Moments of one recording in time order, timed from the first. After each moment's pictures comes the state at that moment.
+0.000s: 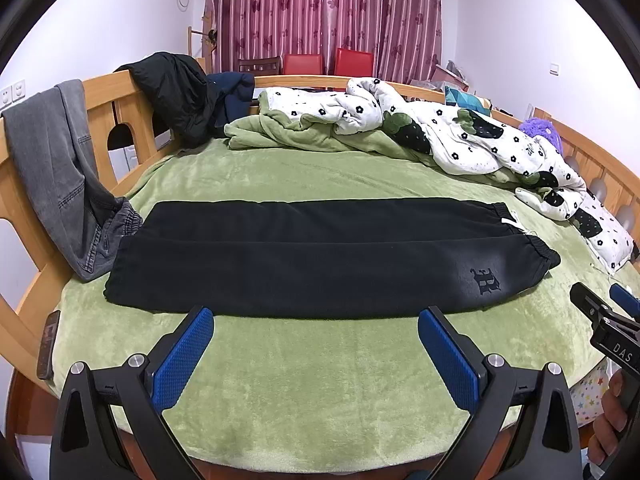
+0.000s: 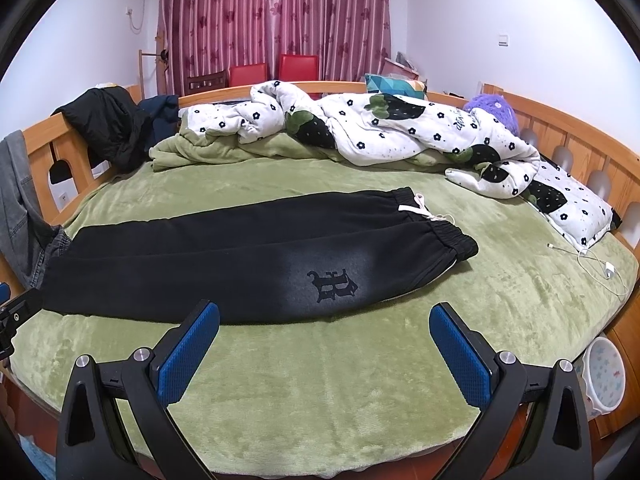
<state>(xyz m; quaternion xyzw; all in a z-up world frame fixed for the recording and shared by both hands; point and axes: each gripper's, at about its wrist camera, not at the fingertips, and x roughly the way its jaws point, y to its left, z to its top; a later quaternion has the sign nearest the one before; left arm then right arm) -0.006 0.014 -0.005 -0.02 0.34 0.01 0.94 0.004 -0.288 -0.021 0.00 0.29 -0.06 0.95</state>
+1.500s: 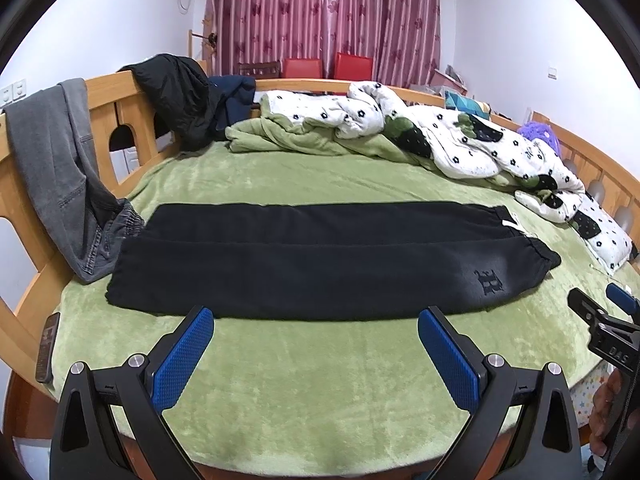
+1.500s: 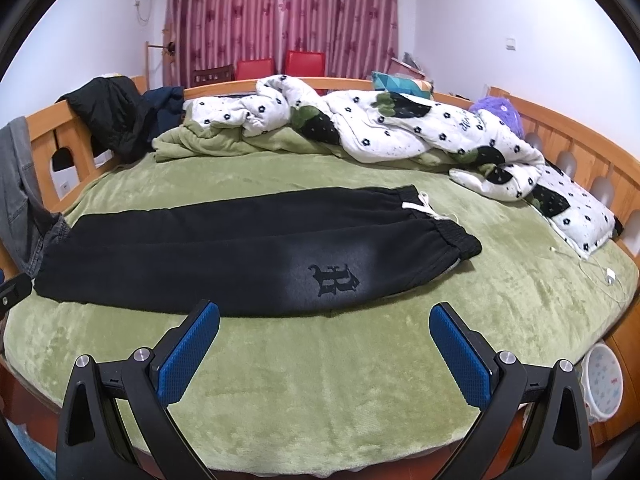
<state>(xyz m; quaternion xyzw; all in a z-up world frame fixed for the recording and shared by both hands) -0.009 0.033 -0.005 -0.02 0.32 0.01 0.95 0.003 -0.280 -0.025 -0.02 0.29 -0.03 0.96</state>
